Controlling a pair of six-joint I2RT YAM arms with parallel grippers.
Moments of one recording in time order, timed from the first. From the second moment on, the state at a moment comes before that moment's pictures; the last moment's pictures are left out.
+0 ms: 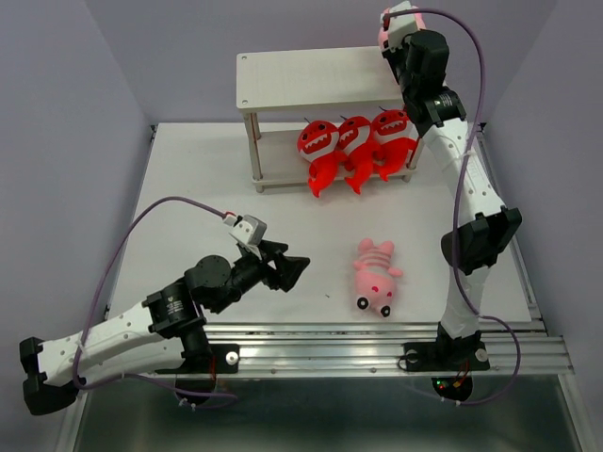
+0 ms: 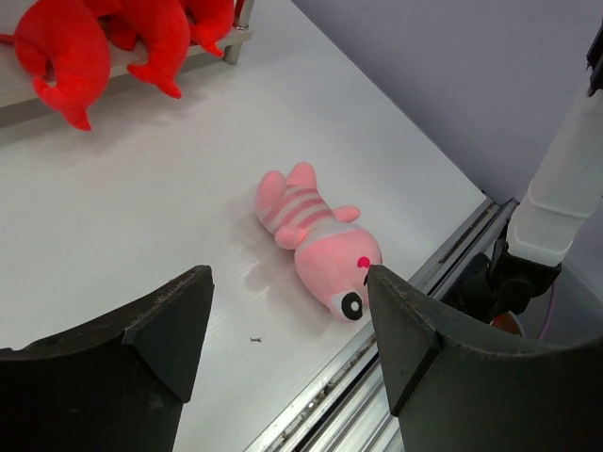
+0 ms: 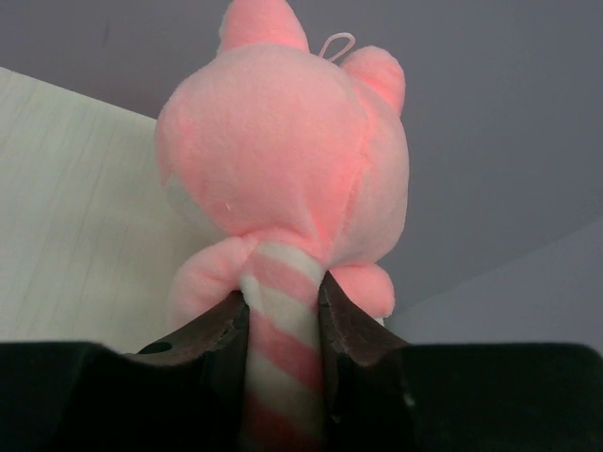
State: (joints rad) left arm -1.14 0.61 0.63 -0.10 -0.31 -0.42; right arm 0.30 1.99 2.33 -0.36 0.35 -0.49
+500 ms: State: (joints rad) left arm -1.14 0.54 0.58 -0.09 -0.33 -0.44; right arm 0.31 2.01 2.33 -0.33 0.37 -0.52
